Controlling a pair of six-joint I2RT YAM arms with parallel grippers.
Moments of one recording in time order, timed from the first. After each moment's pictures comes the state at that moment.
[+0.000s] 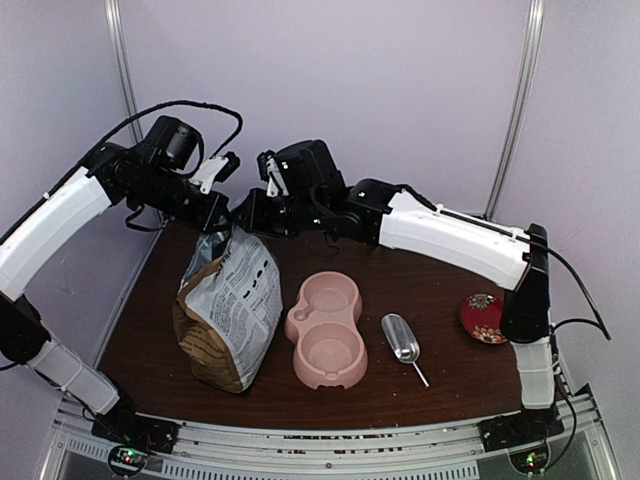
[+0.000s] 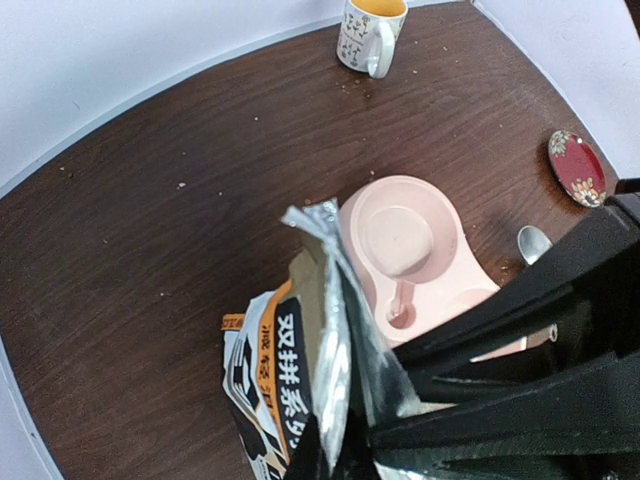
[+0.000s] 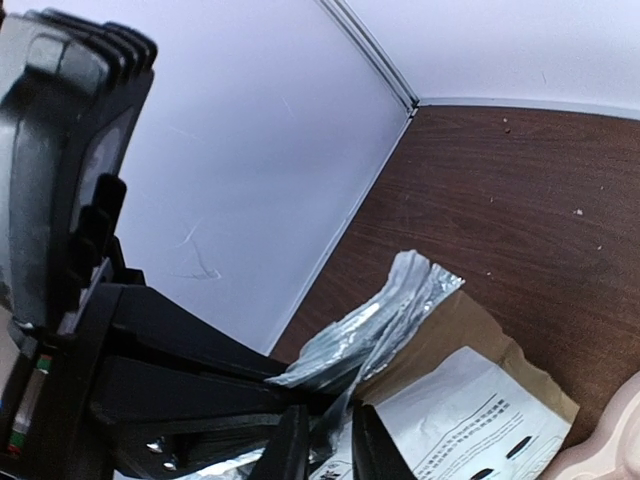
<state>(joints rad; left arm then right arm) -0.62 1.46 1.66 -1.05 0.09 -0.10 1.06 2.11 2.16 -0.39 0.00 0.73</state>
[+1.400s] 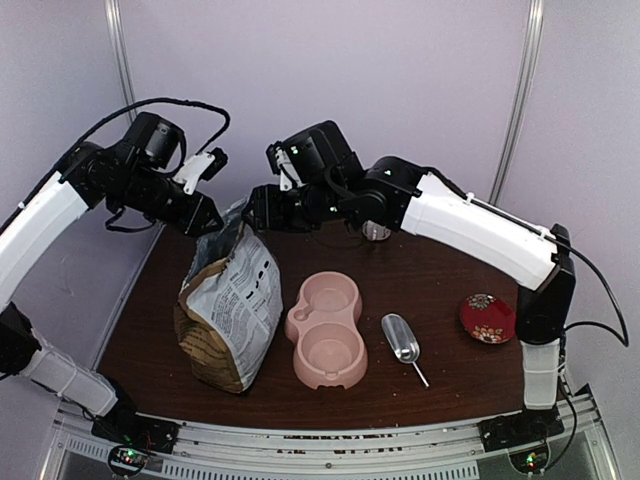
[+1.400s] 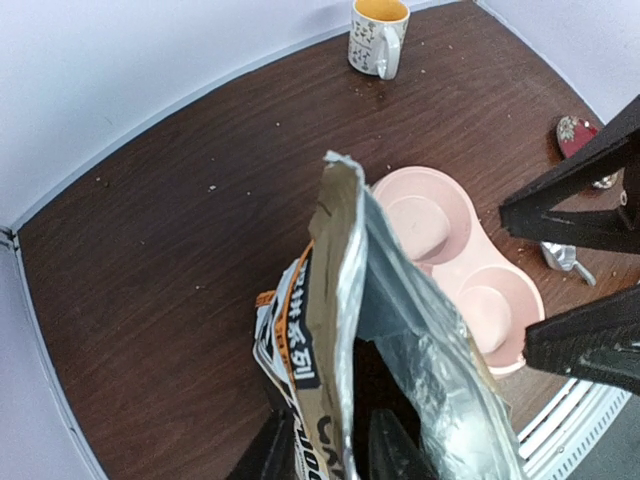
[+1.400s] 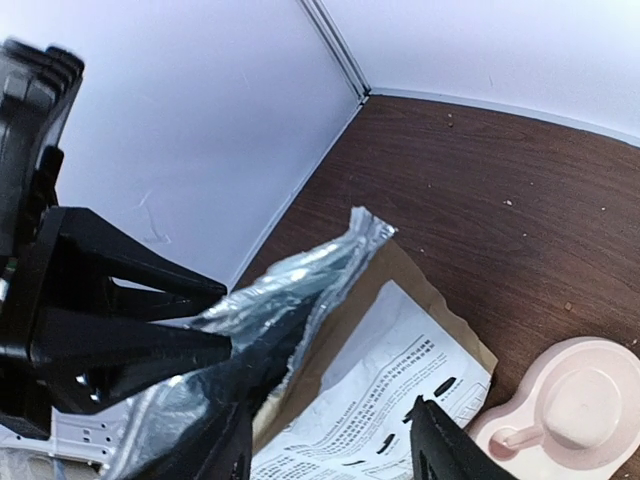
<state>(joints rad) -0.63 1.39 1.67 -1.11 0.01 -0.04 1.08 2.04 2.22 -0.67 0.11 0.61</state>
